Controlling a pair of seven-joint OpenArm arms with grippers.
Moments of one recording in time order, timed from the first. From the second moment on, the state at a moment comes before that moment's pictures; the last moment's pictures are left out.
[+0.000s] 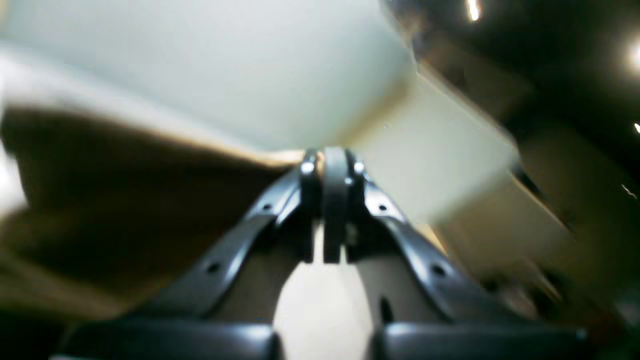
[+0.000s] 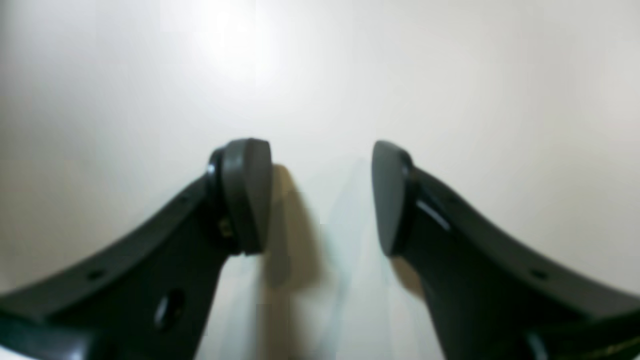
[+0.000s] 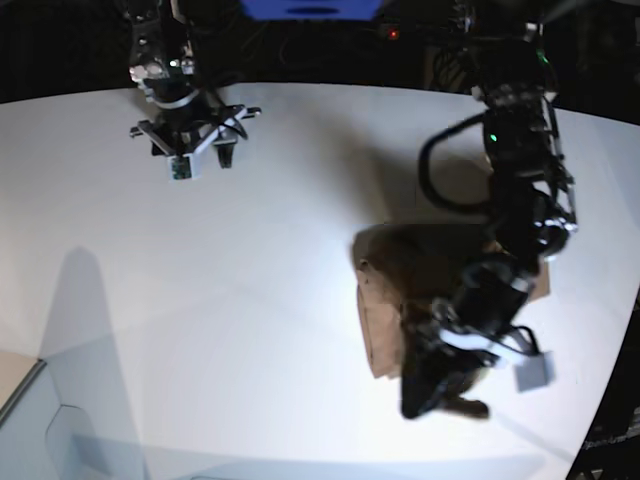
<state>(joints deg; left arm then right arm) -7.2 -4.5 -1.7 111.3 -55.7 0.3 33.8 -26.2 6.1 -3.3 98.8 3.6 0.0 -25.4</state>
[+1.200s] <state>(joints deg) -10.0 -16.6 -17.0 64.5 -55.6 0.7 32.6 -21.8 5.1 2.6 99.7 3.4 0.2 -26.2</state>
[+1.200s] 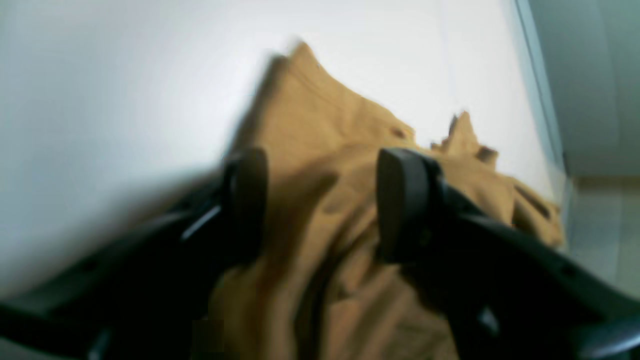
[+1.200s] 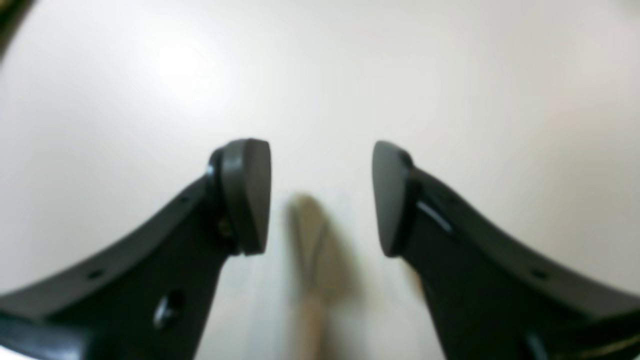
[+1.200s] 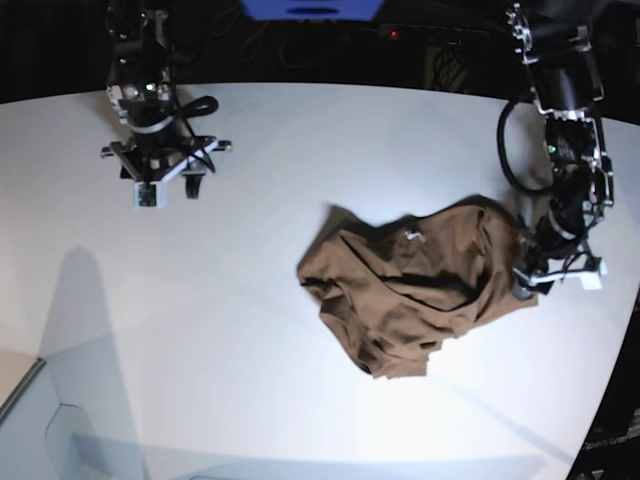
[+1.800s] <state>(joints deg) -9.4 -16.3 -13.5 63.3 -36.1 0.6 24.3 -2.8 5.1 -10.8 95.3 3.6 0.0 -26.3</state>
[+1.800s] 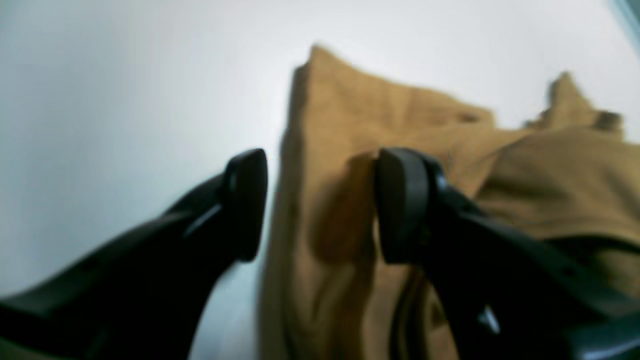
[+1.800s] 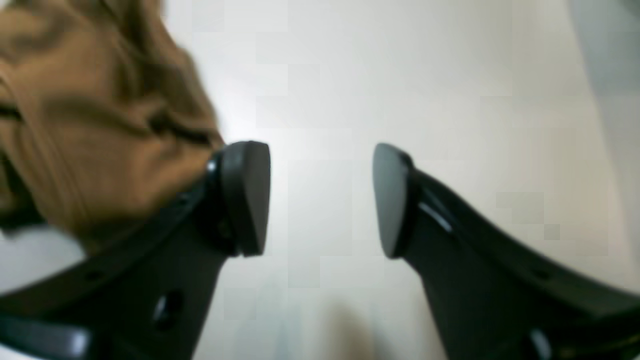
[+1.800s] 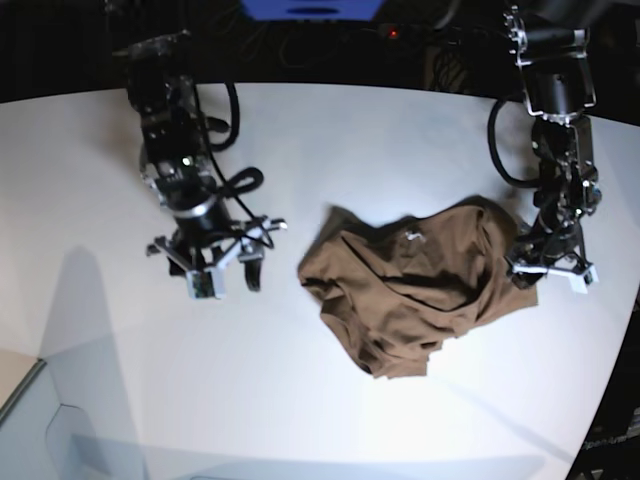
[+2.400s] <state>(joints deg) -6.6 -16.4 -13.4 63.8 -36.2 -0.1 22.3 16.2 1.0 -26.6 72.3 3.6 0.2 -22.2</state>
